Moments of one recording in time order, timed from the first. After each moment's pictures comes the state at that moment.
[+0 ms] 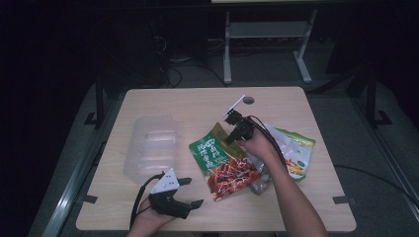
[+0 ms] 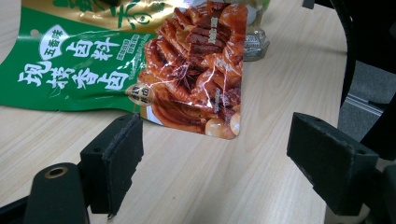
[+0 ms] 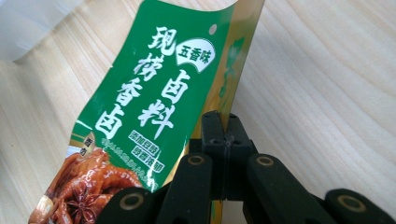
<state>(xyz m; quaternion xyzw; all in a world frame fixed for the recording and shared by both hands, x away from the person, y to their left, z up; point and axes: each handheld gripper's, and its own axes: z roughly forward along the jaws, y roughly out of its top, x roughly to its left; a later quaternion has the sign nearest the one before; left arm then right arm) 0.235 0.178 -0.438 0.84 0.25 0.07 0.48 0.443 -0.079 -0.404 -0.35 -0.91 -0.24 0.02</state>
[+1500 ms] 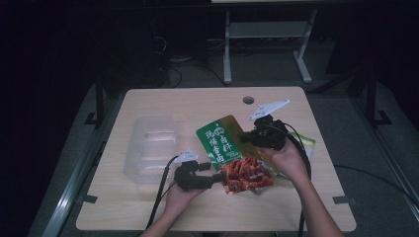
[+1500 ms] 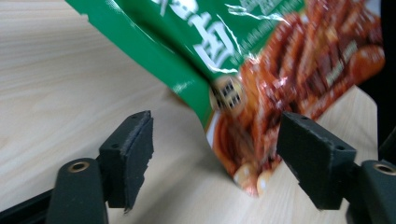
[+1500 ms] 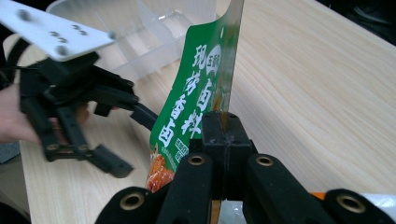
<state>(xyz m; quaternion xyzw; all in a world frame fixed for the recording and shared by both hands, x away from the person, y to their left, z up) 0.303 0.123 -0.457 0.77 0.38 0.00 0.51 0.343 -0.139 -0.322 -0.29 -0.87 -0.40 -0.09</state>
